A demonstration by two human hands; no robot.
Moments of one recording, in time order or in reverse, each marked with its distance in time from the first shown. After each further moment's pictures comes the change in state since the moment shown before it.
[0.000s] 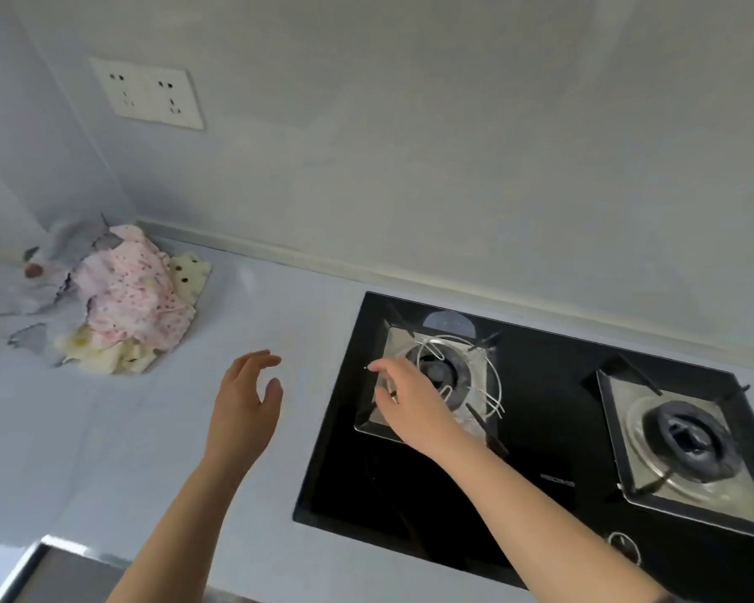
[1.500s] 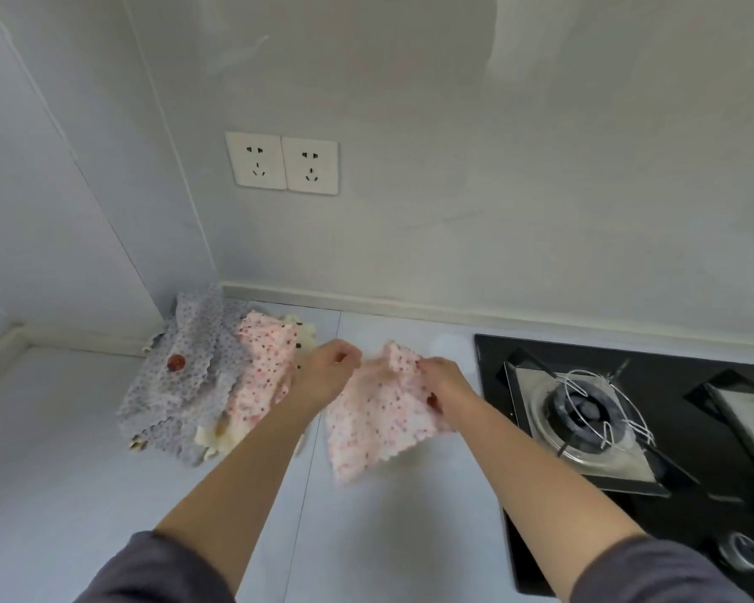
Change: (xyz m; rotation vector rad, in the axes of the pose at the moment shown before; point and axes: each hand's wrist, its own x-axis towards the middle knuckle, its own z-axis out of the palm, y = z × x) left_hand 0.227 -0.120 -0.126 -0.271 -0.510 -0.022; right_hand 0.187 -0.189 0.132 0.694 0.239 0.800
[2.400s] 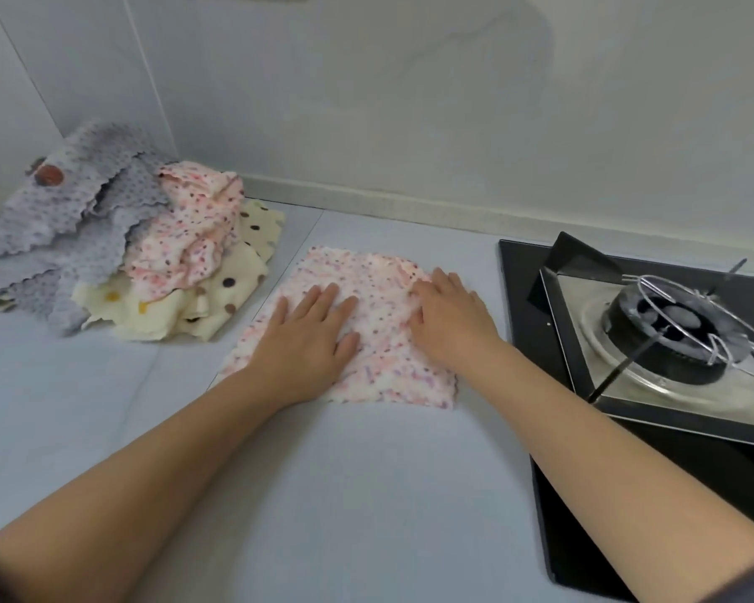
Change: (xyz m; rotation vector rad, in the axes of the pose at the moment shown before) left_hand -0.011 -0.138 0.131 1.031 0.082 0.270; right_hand 0.109 0.134 -0.029 -1.193 0.149 -0.836
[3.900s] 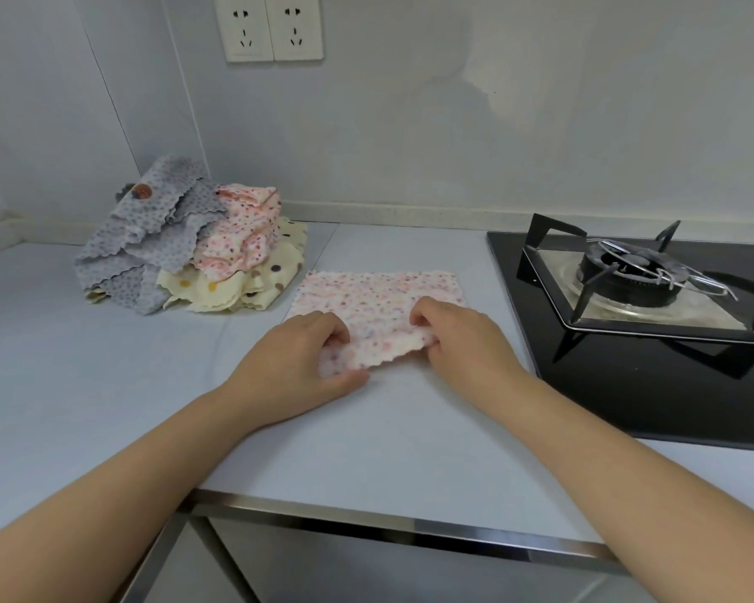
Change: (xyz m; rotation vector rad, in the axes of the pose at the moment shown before) left_hand -0.119 -0.026 -0.009 -0.270 0.342 0.288; right_hand -0.132 -0.049 0.019 0.127 0.337 -0.164
